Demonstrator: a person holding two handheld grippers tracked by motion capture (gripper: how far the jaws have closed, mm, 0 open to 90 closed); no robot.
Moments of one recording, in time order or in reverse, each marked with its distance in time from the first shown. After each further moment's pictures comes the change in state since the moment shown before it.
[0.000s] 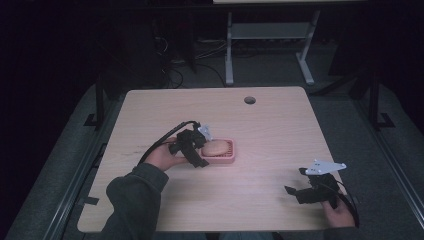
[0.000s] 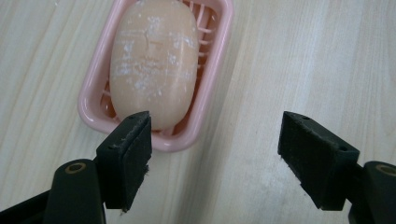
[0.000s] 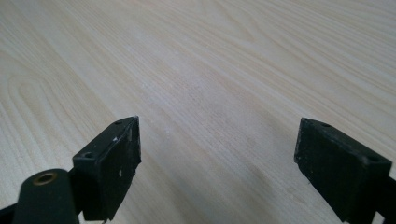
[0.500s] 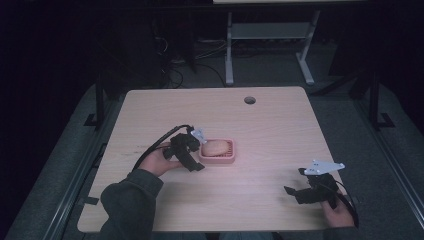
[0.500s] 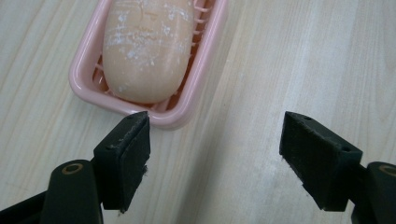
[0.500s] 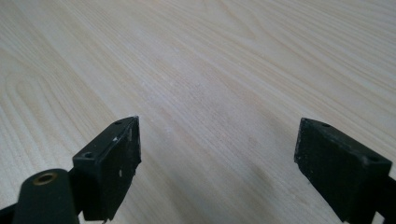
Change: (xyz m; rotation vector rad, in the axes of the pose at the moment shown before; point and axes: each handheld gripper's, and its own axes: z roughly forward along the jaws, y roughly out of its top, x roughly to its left) left arm -0.007 -0.019 -0.003 -0.024 0.003 -0.038; right arm 0.001 0.001 0.002 0.011 -0.003 -0.006
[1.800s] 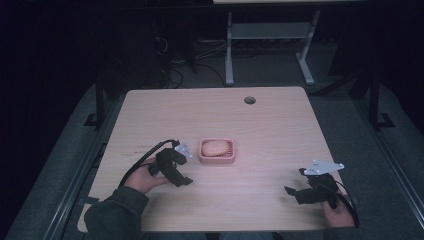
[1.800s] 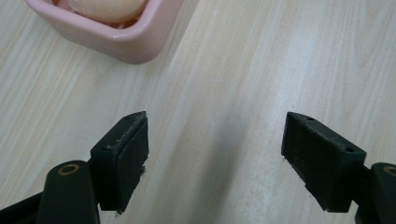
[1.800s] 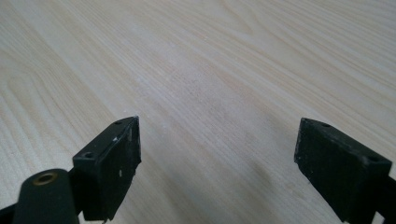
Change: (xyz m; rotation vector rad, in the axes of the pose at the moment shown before) left arm -0.027 -0.050 -0.006 -0.018 0.002 -0.049; right arm 0.000 -0.001 0.000 0.015 -0.014 0.003
